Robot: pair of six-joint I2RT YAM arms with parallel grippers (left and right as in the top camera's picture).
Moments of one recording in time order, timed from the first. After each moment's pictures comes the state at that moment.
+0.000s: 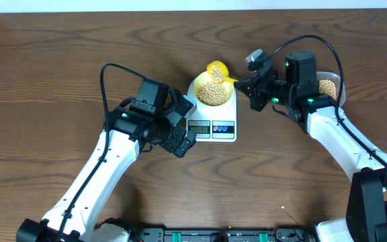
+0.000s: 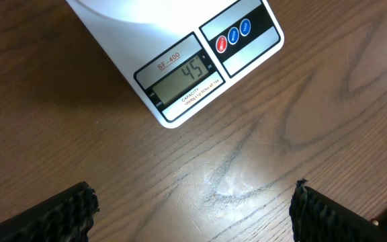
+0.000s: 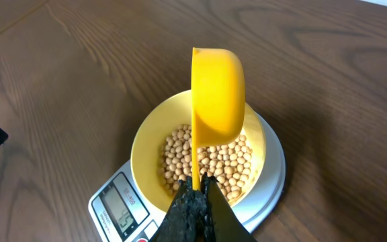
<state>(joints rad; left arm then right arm) -0.36 1.38 1.04 -0.87 0.30 0.25 0.23 1.64 1.00 -0.04 -0.68 -0.18</state>
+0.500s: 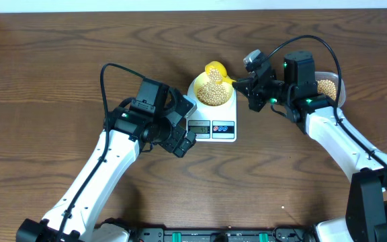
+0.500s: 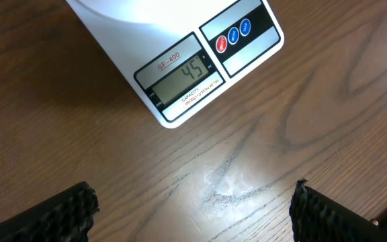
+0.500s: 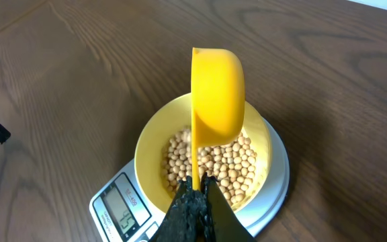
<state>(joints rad) -0.36 1.38 1.04 -0.87 0.30 0.25 0.24 1.64 1.00 -0.04 -0.68 -0.19</state>
